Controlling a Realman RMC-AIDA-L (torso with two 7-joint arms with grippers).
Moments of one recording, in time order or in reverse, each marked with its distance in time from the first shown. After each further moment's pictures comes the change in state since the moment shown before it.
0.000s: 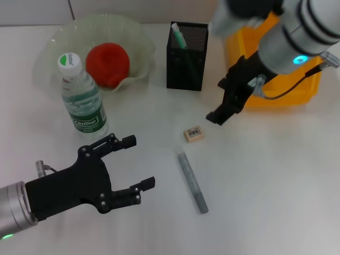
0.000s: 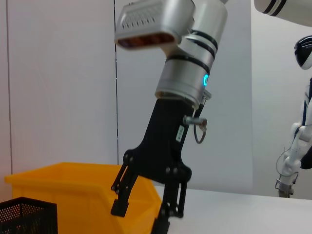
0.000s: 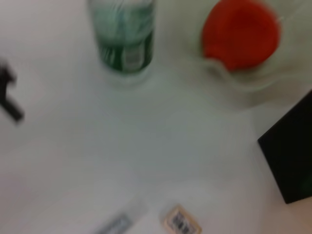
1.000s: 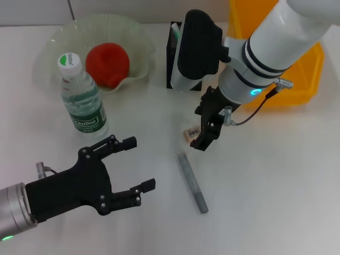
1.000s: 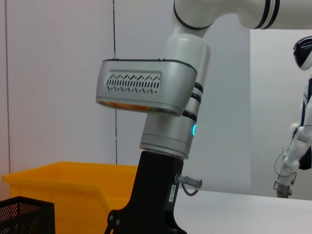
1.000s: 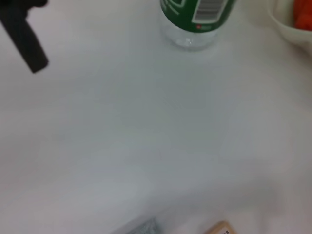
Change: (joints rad) left arm 0.004 0.000 0.004 0.000 0.000 0.003 -0.001; right arm 0.132 0.009 -0.182 0.366 0.097 0.248 -0.101
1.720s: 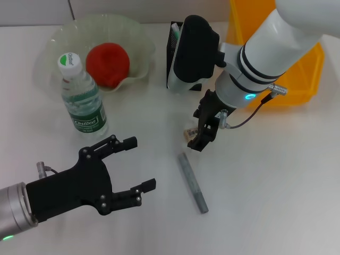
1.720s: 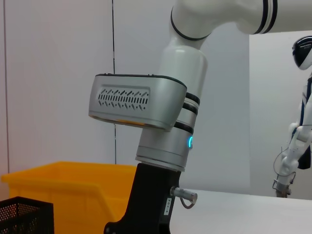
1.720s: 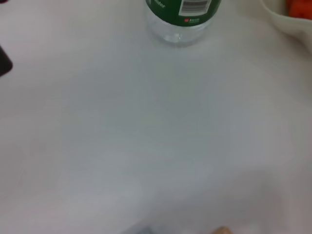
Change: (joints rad) left arm -0.002 0.000 0.002 0.000 0.000 -0.001 0.000; right arm 0.019 -0.001 -0.042 0.079 0.036 0.078 0.034
